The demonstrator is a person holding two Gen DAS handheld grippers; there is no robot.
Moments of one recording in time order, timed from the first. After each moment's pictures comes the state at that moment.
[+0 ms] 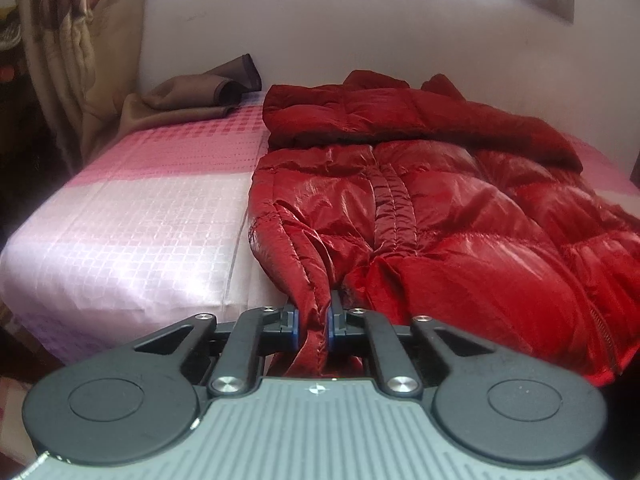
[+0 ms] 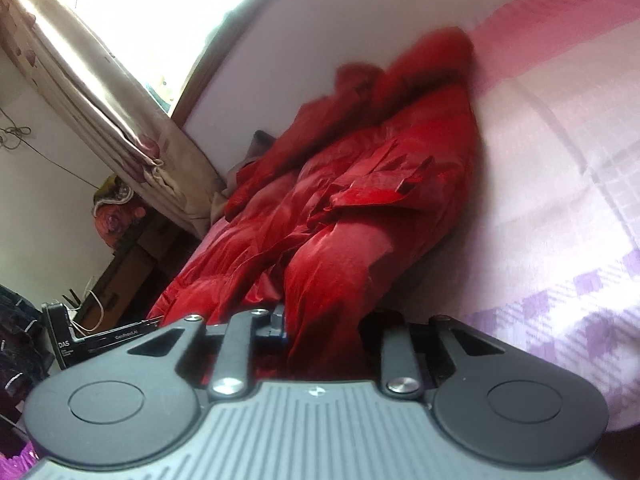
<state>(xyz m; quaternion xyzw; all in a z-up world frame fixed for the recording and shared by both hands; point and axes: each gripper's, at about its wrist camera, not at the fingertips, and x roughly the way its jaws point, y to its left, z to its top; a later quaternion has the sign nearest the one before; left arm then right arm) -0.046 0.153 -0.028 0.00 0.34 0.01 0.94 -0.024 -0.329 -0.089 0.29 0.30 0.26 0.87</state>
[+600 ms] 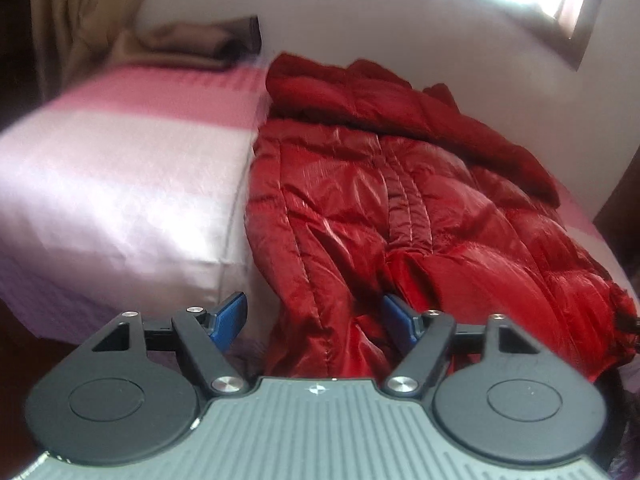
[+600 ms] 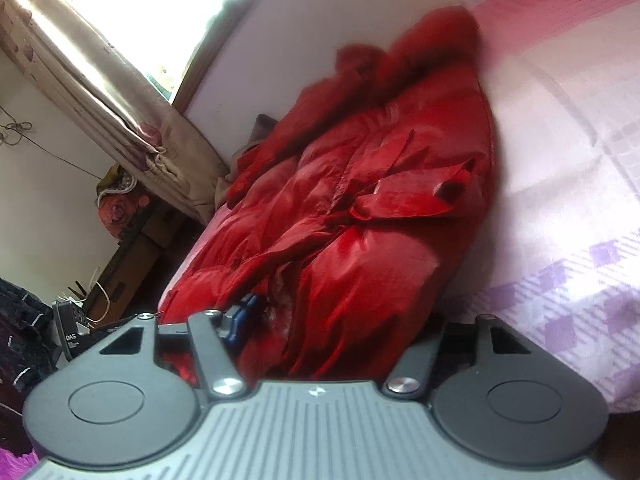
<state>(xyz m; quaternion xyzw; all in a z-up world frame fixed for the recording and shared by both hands) -0.026 0.193 -0.048 -0.12 0.37 -0.05 0.92 -0.016 -0.324 -0.092 0.29 0.33 0.28 0.86</state>
